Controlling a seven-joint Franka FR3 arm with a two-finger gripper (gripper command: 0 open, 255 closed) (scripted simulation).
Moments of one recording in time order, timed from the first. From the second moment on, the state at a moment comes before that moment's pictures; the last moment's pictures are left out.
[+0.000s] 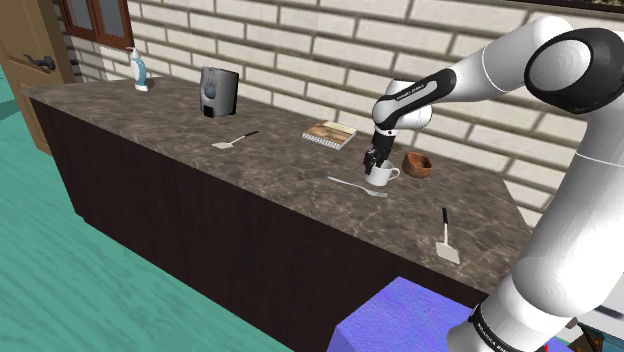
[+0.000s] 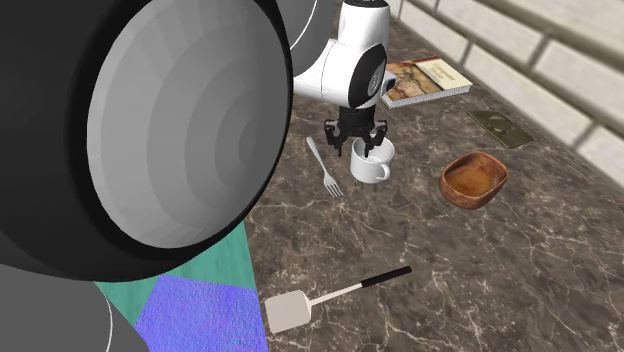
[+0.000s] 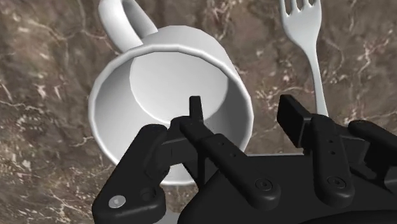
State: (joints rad) arm -0.13 0.17 -0.19 -2.09 0.00 2.32 -0.38
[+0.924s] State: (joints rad) arm -0.12 0.14 -0.19 -2.07 -0.01 2.27 -0.38
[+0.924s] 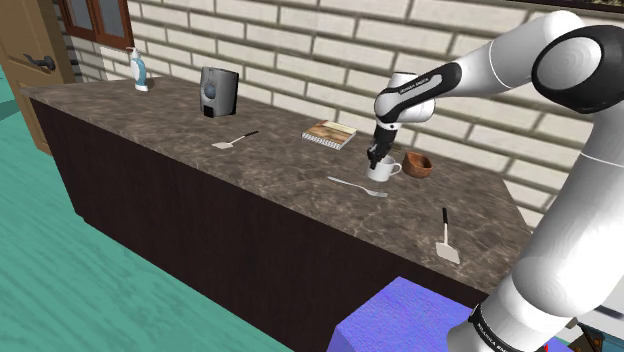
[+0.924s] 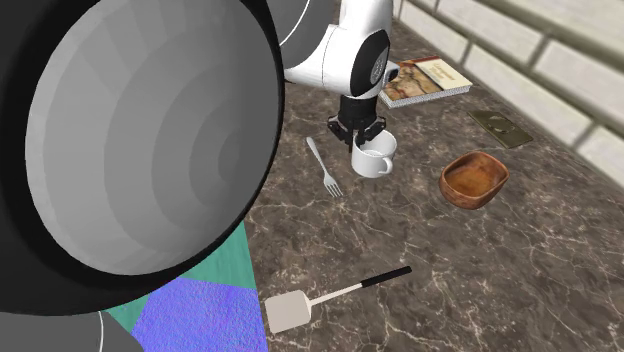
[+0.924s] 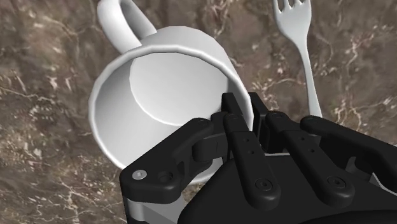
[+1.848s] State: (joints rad) arm -0.12 0.07 -0.20 -1.97 -0.02 2.09 -0.37
